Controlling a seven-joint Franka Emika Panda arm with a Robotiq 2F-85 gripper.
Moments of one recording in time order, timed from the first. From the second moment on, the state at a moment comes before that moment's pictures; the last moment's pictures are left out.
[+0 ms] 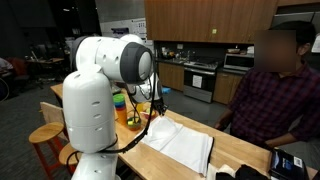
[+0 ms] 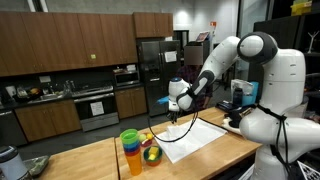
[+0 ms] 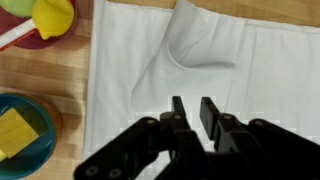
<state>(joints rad) -0.91 0.14 1.07 -2.36 -0.50 2.62 -2.60</state>
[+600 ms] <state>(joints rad) -0.91 0.15 1.07 -2.36 -0.53 2.63 -2.60</state>
